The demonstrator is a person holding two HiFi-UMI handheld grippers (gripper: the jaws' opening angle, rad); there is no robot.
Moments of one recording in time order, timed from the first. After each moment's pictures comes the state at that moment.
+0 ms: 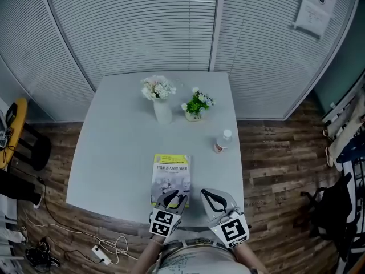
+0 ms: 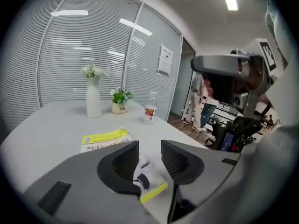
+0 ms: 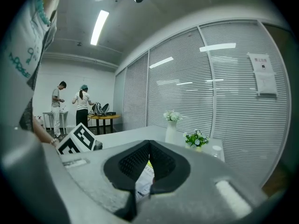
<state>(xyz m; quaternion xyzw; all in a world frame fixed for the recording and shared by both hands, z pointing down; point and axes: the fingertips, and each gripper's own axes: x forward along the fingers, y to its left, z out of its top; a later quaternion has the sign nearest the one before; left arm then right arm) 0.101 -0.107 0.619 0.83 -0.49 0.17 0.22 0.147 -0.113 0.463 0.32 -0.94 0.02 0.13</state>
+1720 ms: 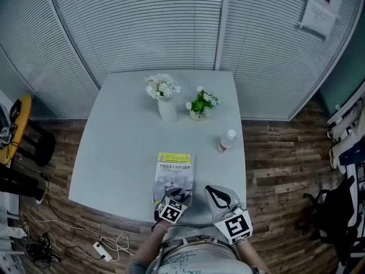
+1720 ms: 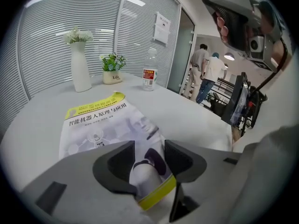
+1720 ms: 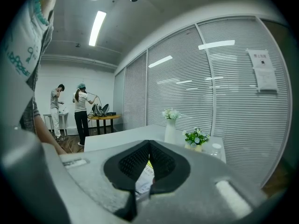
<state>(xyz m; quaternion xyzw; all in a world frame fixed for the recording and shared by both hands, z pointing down) 0.102 -0.114 0.739 0.80 -0.43 0.32 0.26 0.153 -0.129 0.471 0.32 -0.94 0.03 0.14</state>
